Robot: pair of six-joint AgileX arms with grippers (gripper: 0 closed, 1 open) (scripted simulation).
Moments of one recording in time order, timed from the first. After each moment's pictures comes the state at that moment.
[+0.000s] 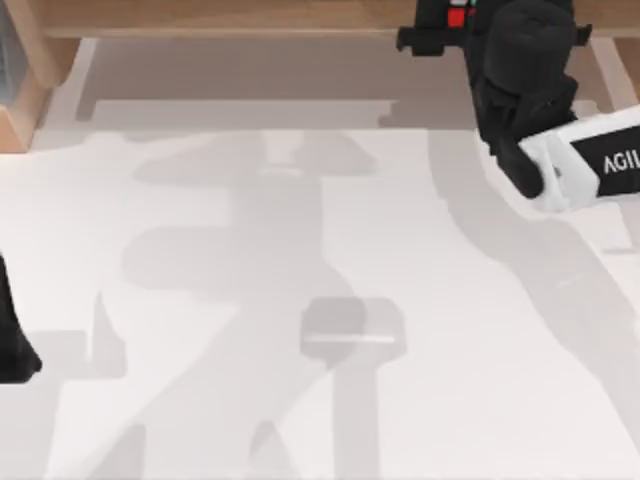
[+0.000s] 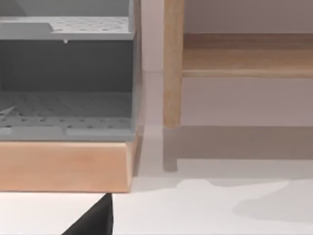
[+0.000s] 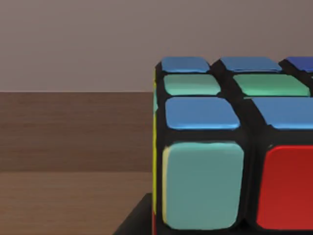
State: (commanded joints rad) left arm 0.00 0.00 0.00 0.00 0.00 0.00; right arm 0.40 2.19 1.29 0.90 0.43 0.02
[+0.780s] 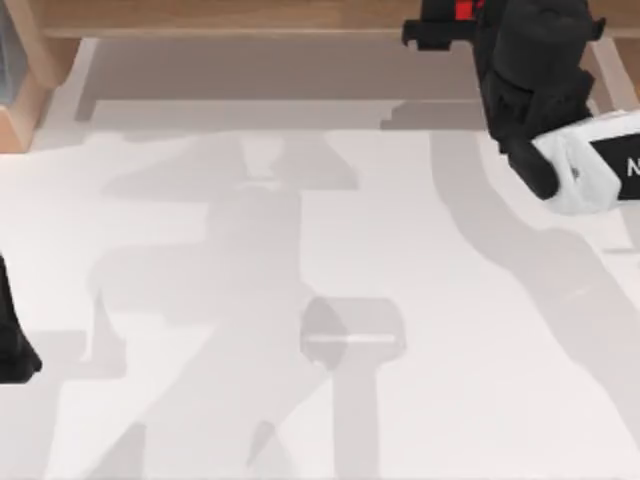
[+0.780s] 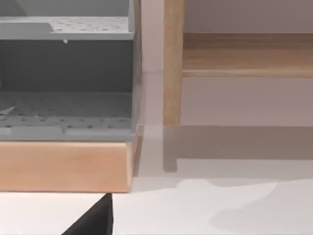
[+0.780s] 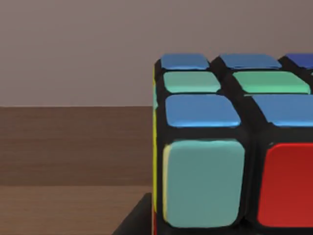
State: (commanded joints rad) left arm 0.00 0.00 0.00 0.00 0.00 0.00; right arm 0.41 2.09 1.23 0.86 0.45 0.02
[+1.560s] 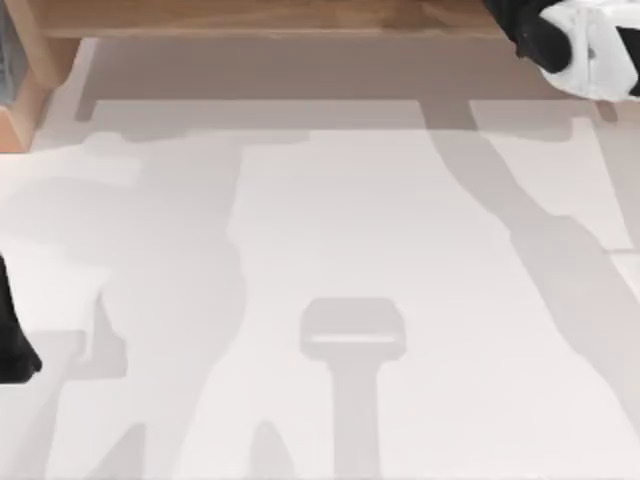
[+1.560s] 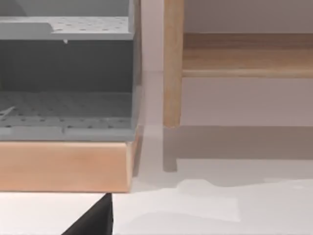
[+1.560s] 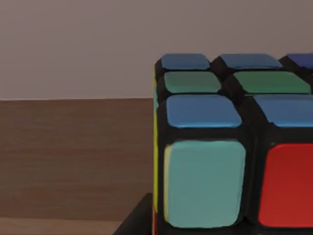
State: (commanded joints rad) left arm 0.00 0.00 0.00 0.00 0.00 0.00; right arm 0.36 2.12 1.60 0.30 0.25 0.16
